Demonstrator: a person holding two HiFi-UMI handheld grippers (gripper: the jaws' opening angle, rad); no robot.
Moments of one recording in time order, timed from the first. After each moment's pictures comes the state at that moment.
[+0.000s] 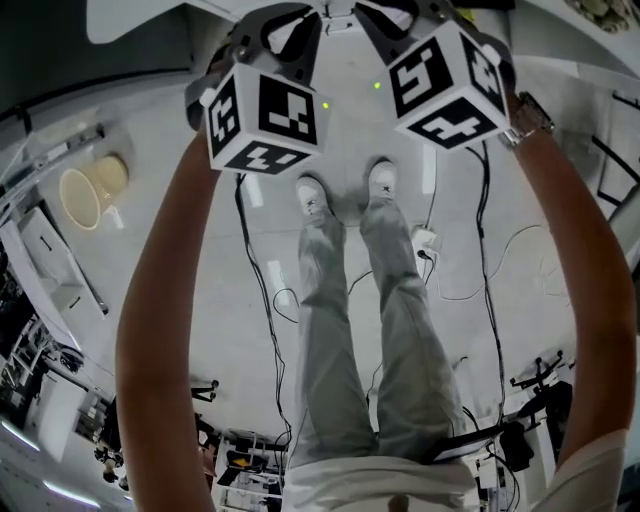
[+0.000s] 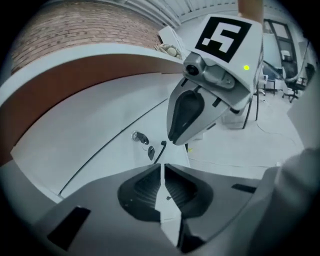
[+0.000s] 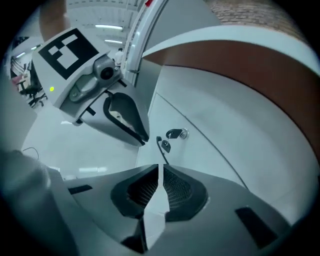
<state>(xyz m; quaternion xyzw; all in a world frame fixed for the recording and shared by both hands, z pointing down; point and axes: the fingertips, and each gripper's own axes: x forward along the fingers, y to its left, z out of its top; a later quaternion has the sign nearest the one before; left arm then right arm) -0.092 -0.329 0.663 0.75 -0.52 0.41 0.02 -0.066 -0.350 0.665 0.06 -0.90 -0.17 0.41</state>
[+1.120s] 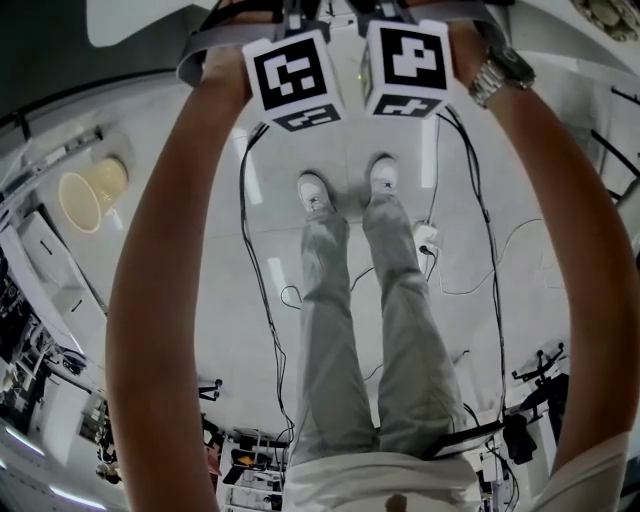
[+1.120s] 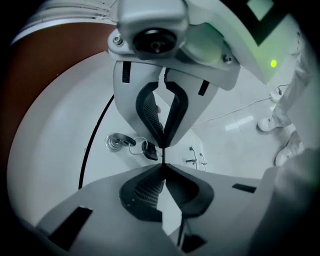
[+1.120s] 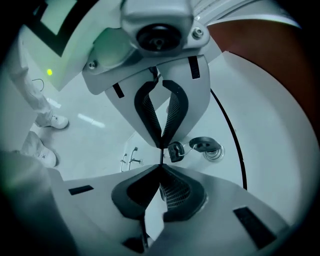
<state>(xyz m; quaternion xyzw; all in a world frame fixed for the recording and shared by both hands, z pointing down) -0.108 -0.360 0.700 0.67 -0.38 0.62 -0.14 -0.096 -0.364 0.705 -0.01 -0.77 -0.42 0.48</state>
